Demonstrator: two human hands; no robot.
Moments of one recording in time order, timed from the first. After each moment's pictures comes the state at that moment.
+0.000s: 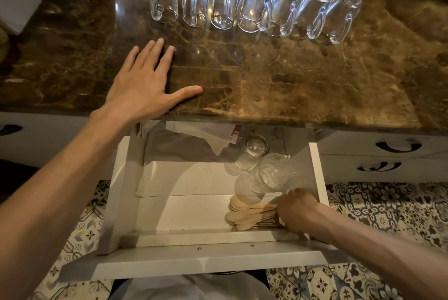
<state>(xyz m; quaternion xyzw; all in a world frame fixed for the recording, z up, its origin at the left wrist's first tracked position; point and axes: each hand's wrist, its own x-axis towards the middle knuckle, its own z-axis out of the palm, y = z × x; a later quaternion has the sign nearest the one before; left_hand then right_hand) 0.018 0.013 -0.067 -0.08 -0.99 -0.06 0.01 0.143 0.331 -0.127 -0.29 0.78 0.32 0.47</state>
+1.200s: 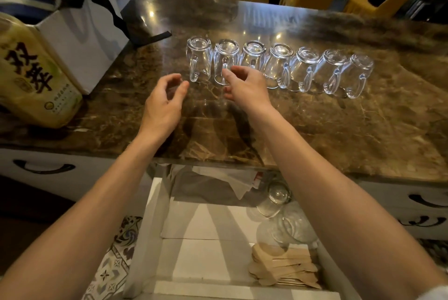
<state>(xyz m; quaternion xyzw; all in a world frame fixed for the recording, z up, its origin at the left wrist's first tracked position) -0.006 0.005 -0.041 0.11 -0.84 -0.50 0.16 -0.059 0.161 -0.005 0.03 0.80 -0.60 0.05</state>
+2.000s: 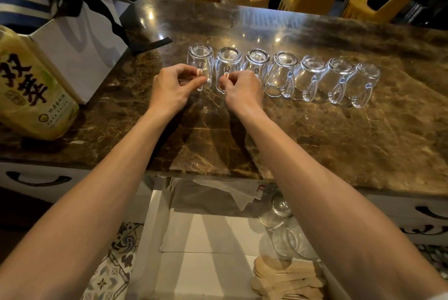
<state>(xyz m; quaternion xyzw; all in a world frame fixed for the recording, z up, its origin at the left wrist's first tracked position) -0.069 -0.009 -0.017 0.06 -0.87 -0.46 0.17 -0.088 0.131 -0.002 0.01 0.91 -0.42 -0.03</state>
